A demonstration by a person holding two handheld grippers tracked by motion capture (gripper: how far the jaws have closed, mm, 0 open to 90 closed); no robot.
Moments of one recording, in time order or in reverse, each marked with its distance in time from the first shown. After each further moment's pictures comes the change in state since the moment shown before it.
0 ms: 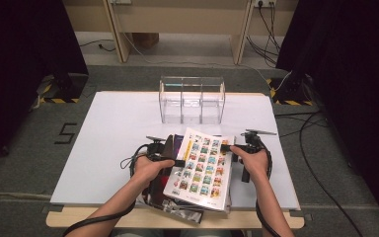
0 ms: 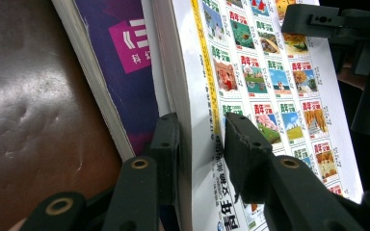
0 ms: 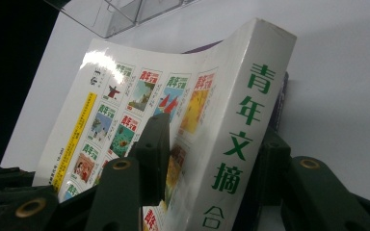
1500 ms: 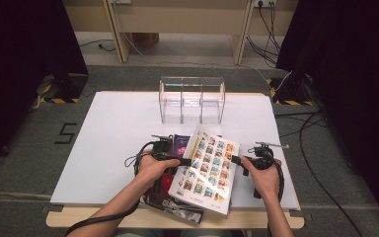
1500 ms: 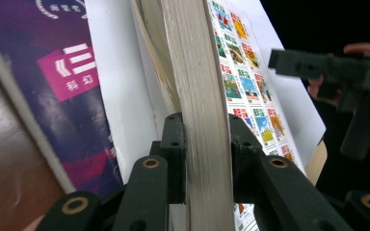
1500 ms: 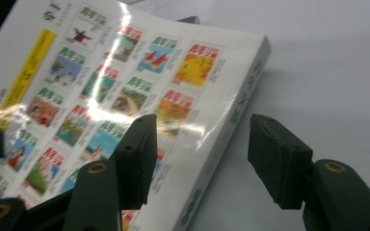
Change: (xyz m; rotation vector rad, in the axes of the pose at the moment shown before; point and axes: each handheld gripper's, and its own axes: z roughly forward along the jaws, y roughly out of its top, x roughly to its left) left arm -0.024 0.002 -0.001 -0.030 -0.045 0.096; right arm 0.002 -0.036 -0.043 -0.066 -0.166 -0.128
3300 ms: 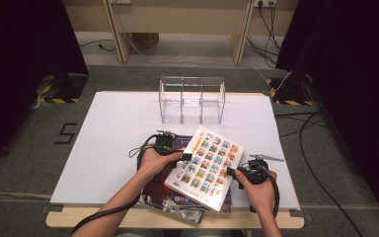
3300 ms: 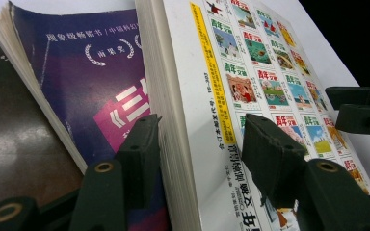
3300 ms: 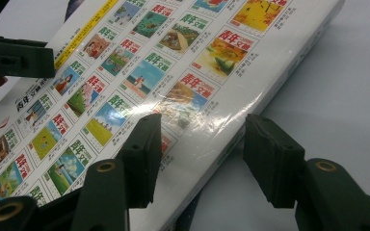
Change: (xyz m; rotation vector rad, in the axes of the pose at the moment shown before) left arm 0.018 0.021 0.019 0.013 0.090 0.133; right arm 0.021 -0.040 -0.007 0.002 -0.003 -0.054
